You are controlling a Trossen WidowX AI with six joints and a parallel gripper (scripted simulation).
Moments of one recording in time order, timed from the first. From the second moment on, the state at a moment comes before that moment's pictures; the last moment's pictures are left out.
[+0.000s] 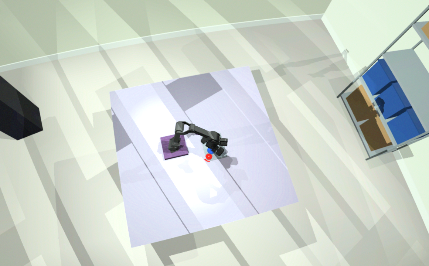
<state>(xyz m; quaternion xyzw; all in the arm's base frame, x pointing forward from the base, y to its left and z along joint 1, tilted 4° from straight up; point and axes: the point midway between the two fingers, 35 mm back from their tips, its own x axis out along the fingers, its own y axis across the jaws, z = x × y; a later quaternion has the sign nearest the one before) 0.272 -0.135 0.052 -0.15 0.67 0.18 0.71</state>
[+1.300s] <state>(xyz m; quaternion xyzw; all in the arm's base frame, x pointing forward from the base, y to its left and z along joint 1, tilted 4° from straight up) 0.272 -0.134 0.052 -0.19 0.65 0.22 0.70</state>
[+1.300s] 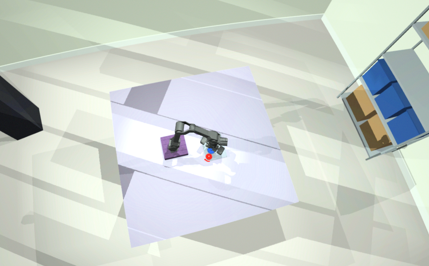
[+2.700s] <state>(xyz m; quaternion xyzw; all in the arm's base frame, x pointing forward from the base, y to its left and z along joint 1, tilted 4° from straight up) 0.273 -0.134 0.050 -0.17 0.66 0.21 0.70</state>
